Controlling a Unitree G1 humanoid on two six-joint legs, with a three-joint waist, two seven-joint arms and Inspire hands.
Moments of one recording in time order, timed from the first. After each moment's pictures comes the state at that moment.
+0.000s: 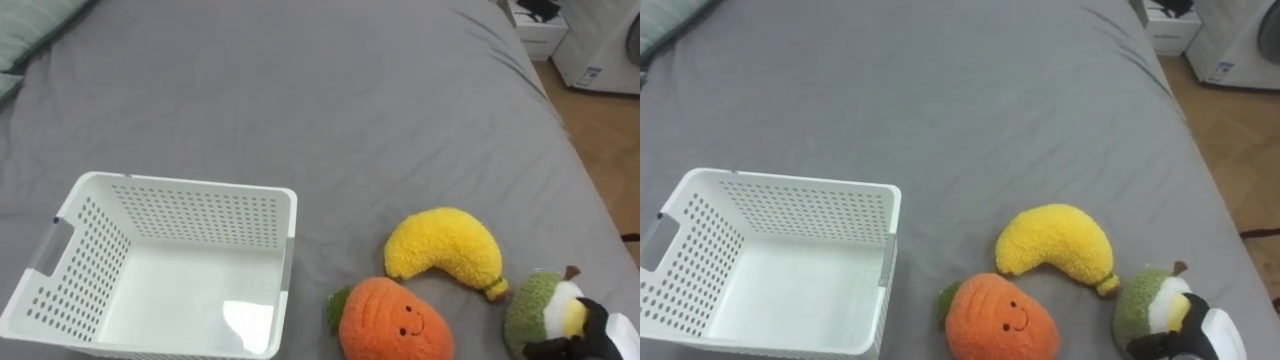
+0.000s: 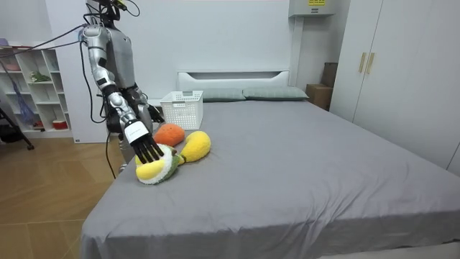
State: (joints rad) left arm 0.23 0.22 0.09 1.06 0.31 0.04 0.33; right arm -0.11 -0.38 -0.06 1.09 -0.21 -0.02 -0.49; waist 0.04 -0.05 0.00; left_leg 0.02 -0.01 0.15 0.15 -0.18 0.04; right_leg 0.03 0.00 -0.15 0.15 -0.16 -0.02
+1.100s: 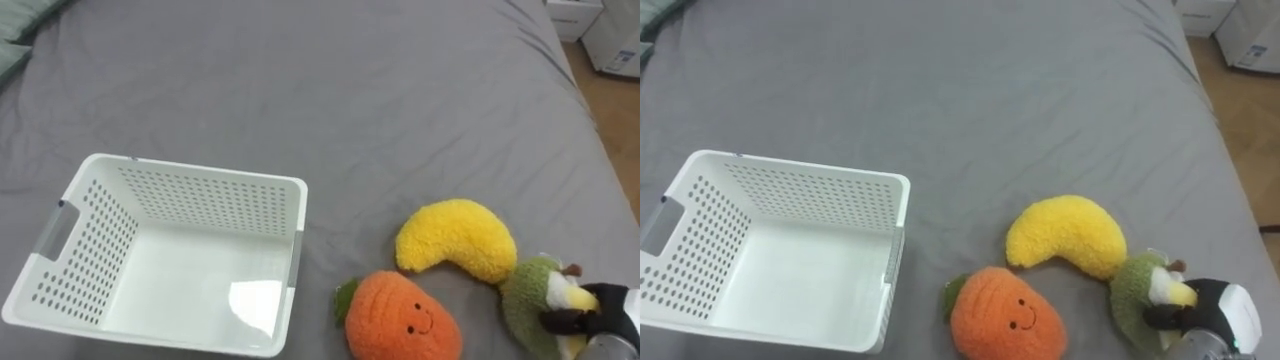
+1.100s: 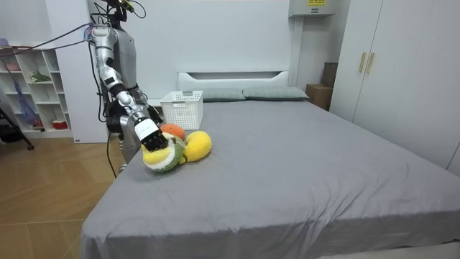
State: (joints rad) left arm 0.22 0.23 0.08 1.03 0.29 0.04 0.32; right arm -0.11 -0.40 -0.07 0.90 -0.13 -0.01 -0.48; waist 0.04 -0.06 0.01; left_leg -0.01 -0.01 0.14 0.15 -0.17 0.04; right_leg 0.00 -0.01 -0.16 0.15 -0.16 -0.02
